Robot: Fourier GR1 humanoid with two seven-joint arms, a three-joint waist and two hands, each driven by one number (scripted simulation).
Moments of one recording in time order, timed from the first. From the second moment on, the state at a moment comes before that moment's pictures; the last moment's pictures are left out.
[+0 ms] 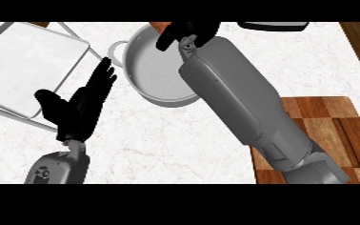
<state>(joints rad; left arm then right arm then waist) -0.18 0.11 -0.08 -1.66 0.08 0.10 0.32 -1.21 -0.01 0.30 -0.93 0.83 -0.15 1.07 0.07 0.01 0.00</state>
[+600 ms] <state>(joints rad) -0.18 0.11 -0.08 -1.65 0.09 0.10 0.32 -1.20 0.00 0.28 -0.85 0.70 -0.62 0.96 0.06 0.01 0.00</state>
